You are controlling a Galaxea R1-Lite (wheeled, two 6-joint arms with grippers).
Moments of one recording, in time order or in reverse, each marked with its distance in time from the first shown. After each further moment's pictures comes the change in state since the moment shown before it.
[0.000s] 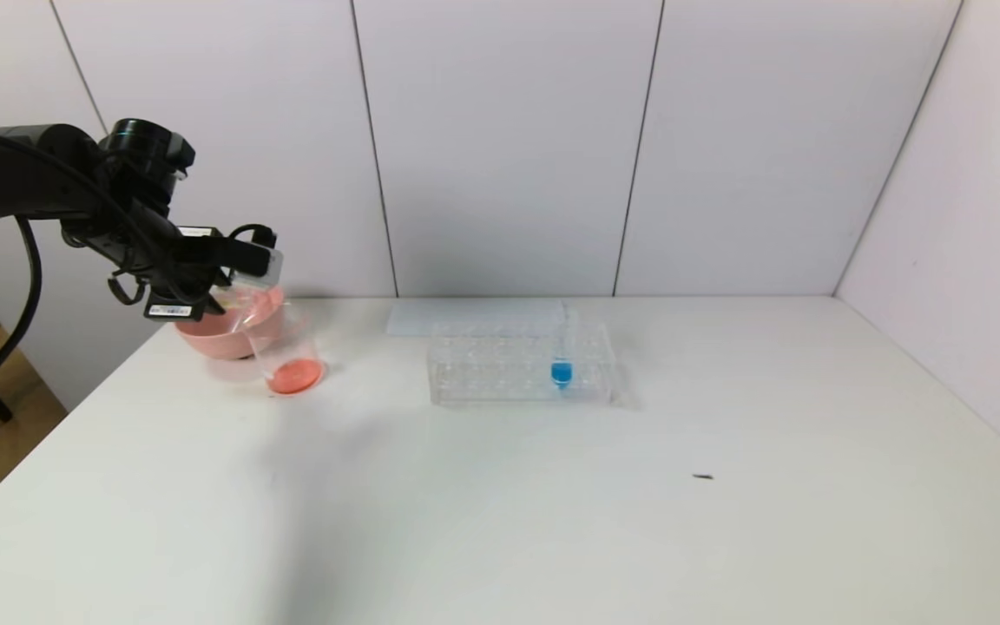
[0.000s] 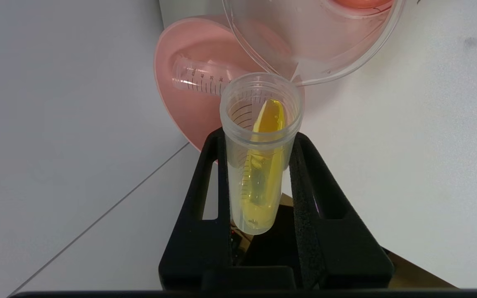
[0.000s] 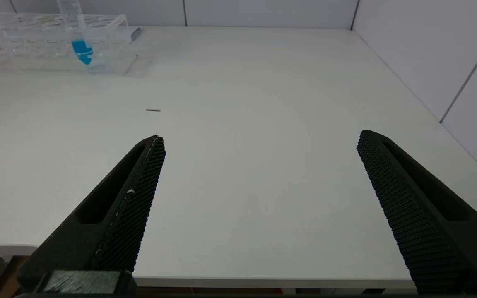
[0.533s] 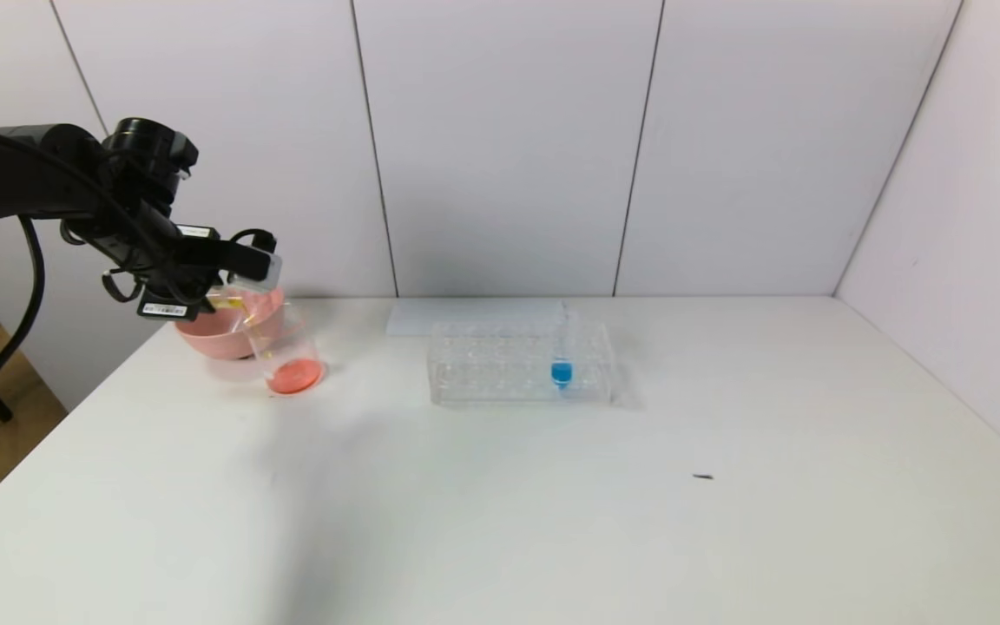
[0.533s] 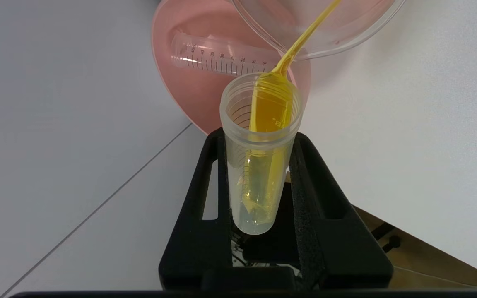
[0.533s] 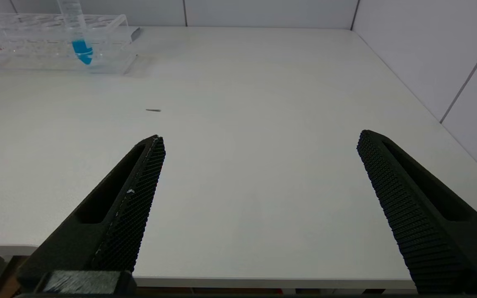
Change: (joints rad) left arm -0.009 0.000 0.000 -0.005 0.085 0.027; right arm 0.000 0.000 0.000 0.000 0.000 0.000
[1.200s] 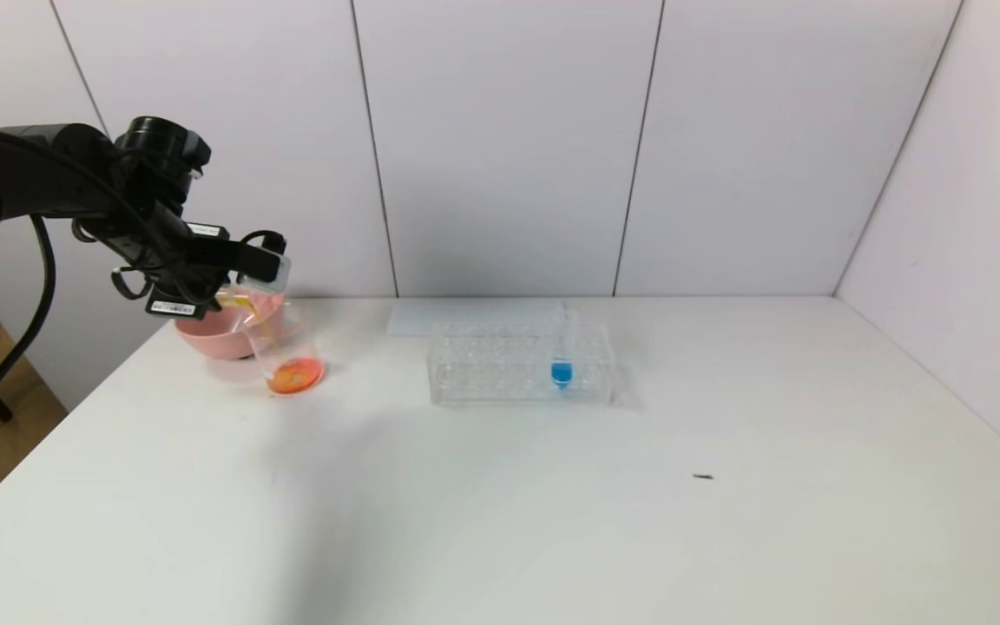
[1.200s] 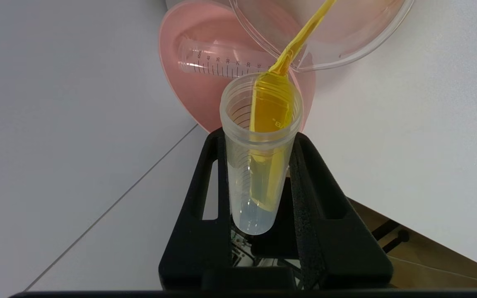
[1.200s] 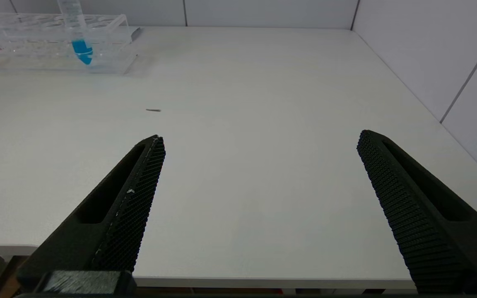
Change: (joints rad) left arm -0.027 0.000 0.000 -0.008 0.037 0.007; right arm 0.000 0.000 0.000 0.000 0.000 0.000
